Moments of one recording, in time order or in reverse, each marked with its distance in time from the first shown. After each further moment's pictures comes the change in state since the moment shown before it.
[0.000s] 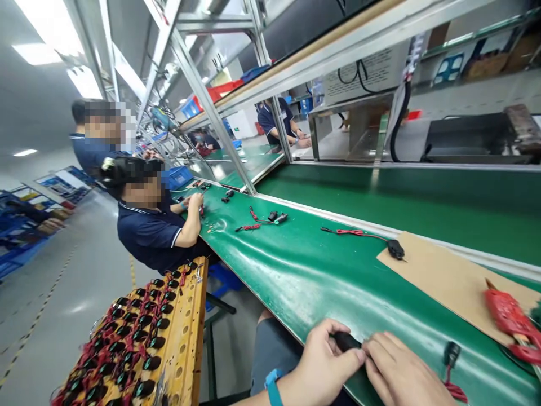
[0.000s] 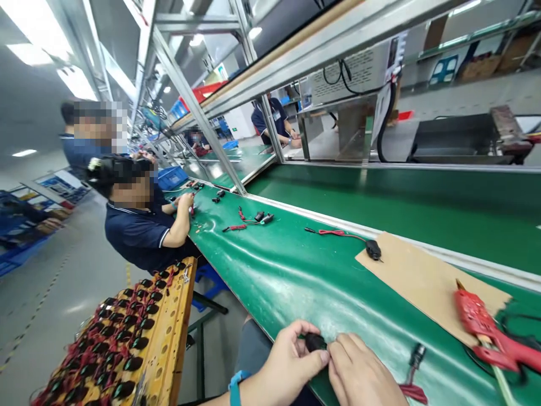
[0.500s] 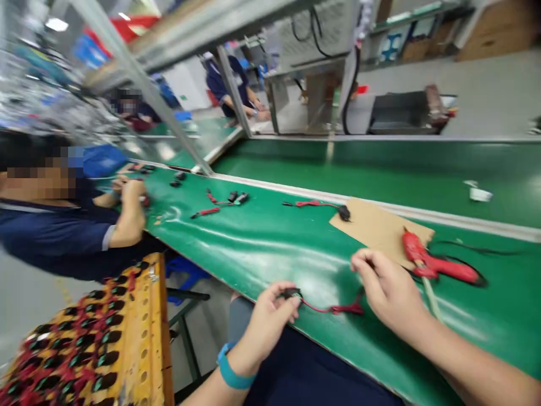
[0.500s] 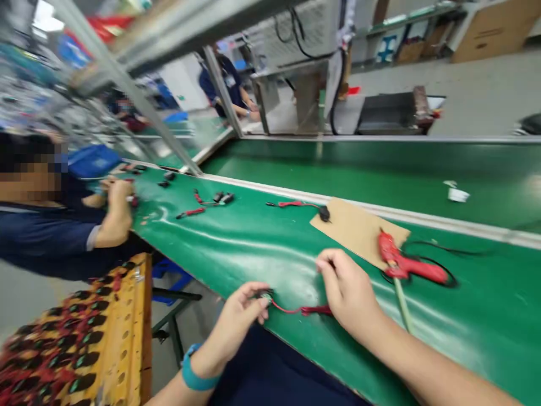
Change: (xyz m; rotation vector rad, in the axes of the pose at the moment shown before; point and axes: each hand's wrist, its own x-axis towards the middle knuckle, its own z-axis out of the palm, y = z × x) left_hand -0.002 0.026 -0.032 0.056 -0.028 -0.017; right_hand 0.030 0.025 -0.072 0.204 0.192 0.523
